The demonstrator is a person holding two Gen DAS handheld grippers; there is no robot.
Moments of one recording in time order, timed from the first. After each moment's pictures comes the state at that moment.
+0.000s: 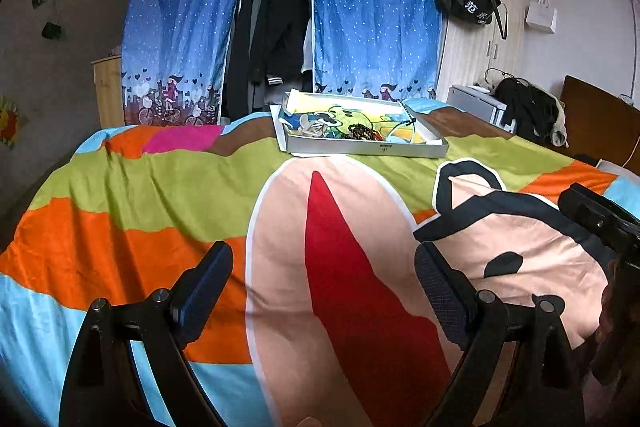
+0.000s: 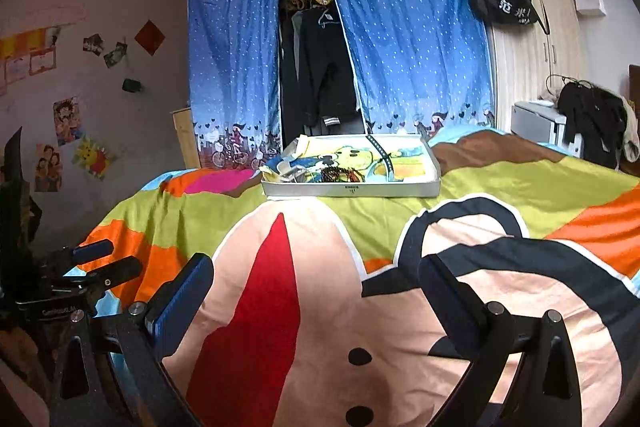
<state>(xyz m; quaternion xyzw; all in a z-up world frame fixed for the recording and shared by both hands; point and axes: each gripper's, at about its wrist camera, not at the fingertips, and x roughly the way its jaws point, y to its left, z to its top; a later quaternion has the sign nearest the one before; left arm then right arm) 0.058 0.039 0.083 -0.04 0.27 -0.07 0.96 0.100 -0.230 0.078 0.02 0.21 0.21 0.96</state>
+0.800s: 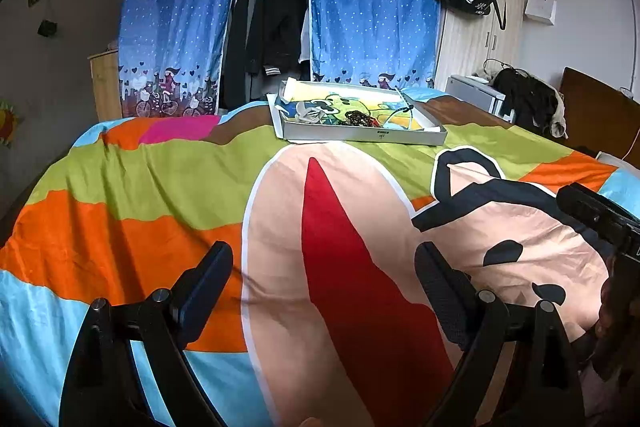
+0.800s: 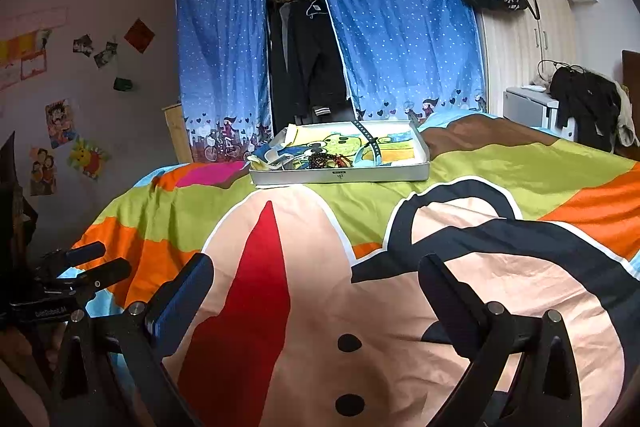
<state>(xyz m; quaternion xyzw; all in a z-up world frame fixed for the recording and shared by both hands) 0.057 0.042 0.074 -0.03 0.28 -0.07 0.96 0.097 -0.243 0.067 0.03 0.22 0.20 0.95</state>
